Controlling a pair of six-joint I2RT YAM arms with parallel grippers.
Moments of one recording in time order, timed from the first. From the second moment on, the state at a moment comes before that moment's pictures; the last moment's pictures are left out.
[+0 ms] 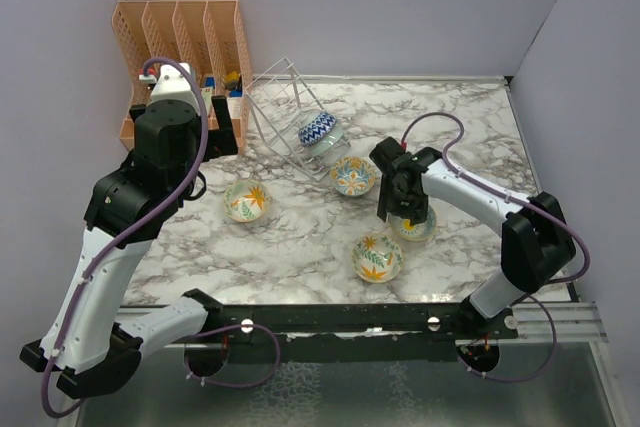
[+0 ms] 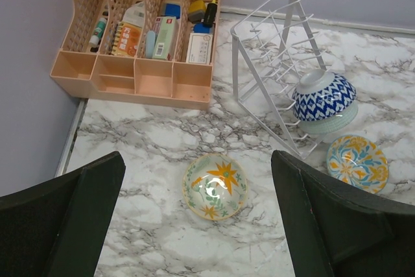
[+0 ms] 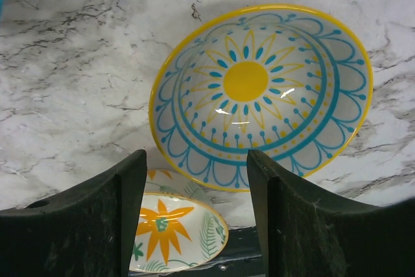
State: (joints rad) left arm -0.52 1.02 1.61 -0.97 -0.57 -0.27; right arm 0.61 1.60 1.18 -0.97 0.23 0.78
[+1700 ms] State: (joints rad) left arm -0.52 1.03 1.69 -0.97 -0.57 -0.26; right arm 0.58 1.67 1.47 0.28 -0.11 0.93
